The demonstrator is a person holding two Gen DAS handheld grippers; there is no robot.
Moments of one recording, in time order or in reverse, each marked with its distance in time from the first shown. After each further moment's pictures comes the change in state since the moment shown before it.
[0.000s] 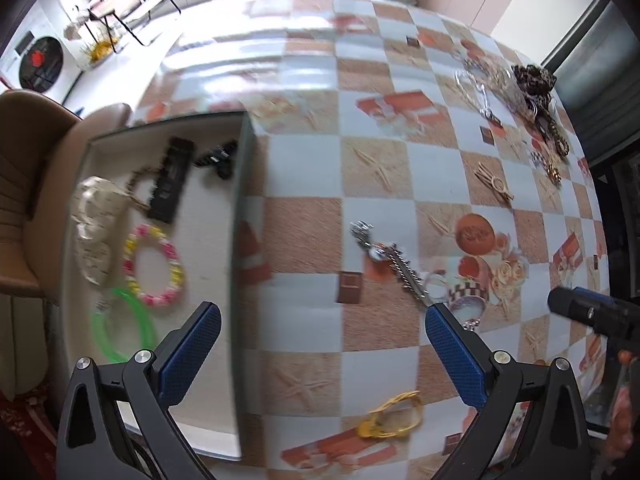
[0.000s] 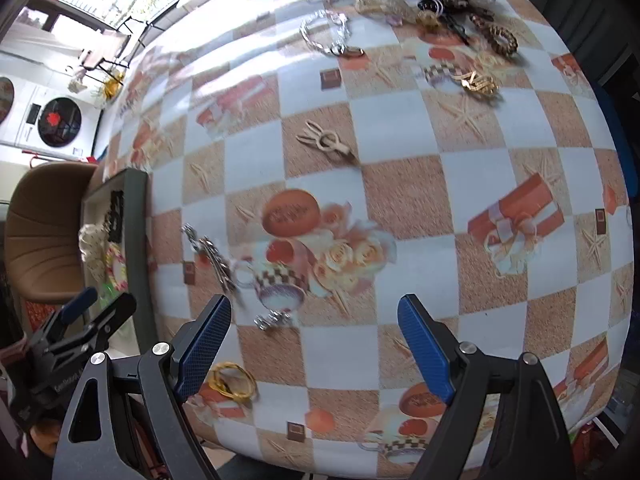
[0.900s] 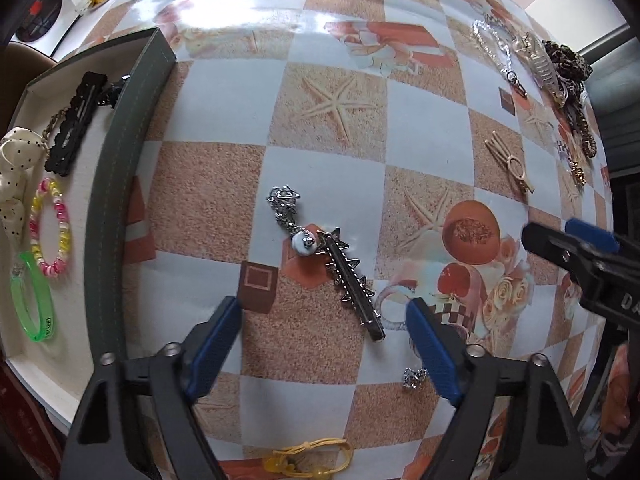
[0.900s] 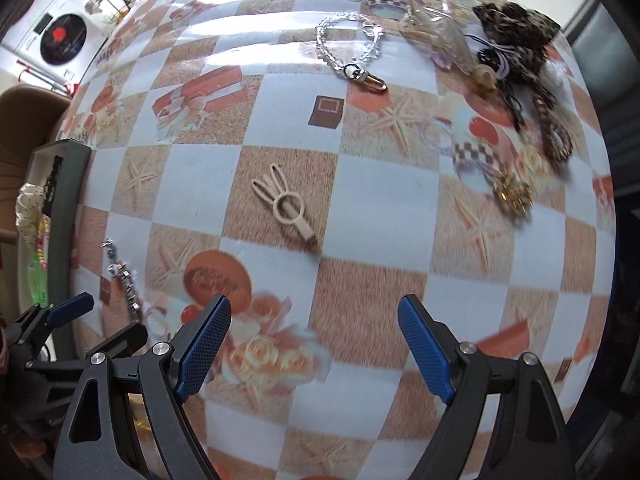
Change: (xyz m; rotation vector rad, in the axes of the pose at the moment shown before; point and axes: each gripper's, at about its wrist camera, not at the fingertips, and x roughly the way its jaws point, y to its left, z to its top) left arm 0.076 -0.039 0.011 -0.120 0.151 -0.038; right arm 0.051 0.000 0.076 -0.301 0.015 -0.182
